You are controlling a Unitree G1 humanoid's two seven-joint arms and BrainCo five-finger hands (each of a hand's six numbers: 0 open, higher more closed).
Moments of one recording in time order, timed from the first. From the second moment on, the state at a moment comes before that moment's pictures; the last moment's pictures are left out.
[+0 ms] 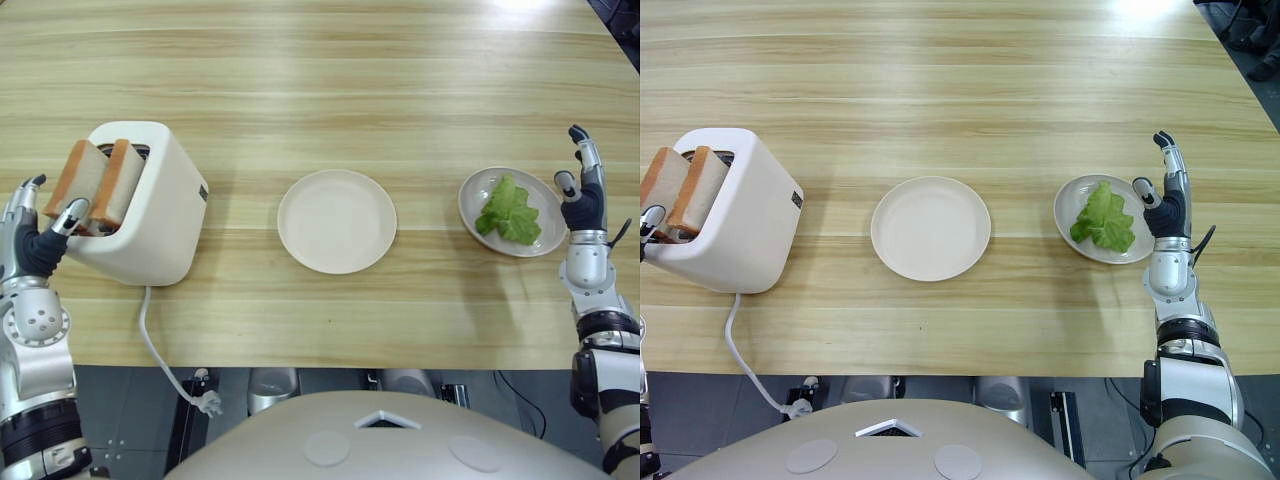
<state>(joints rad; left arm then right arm) 0.25 0.58 0.52 0.06 0.39 -0.10 0.06 -0.35 -0.65 -0.13 1.08 -0.33 -0.96 -0.33</state>
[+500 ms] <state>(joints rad) 0.21 0.58 0.49 0.06 0.38 -0.12 0.11 -0.37 -0.64 -0.10 1.08 -0.33 -0.97 -0.34</state>
